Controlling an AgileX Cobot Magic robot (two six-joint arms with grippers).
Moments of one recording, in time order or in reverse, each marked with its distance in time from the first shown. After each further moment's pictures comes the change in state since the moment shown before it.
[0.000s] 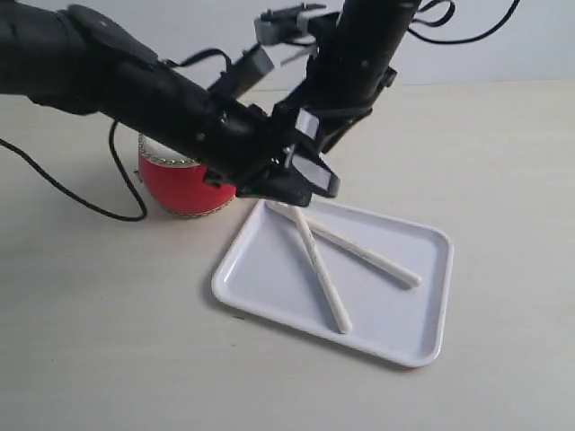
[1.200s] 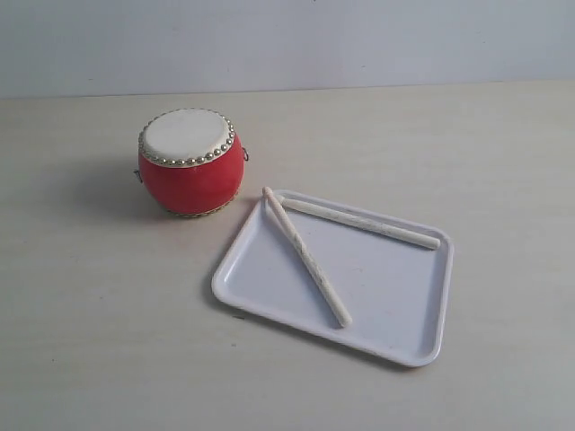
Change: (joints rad) left arm 0.046 -1.299 0.083 0.204 -0.085 -0.004; right arm 0.026 -0.851 0.000 0.354 0.009 -0.086
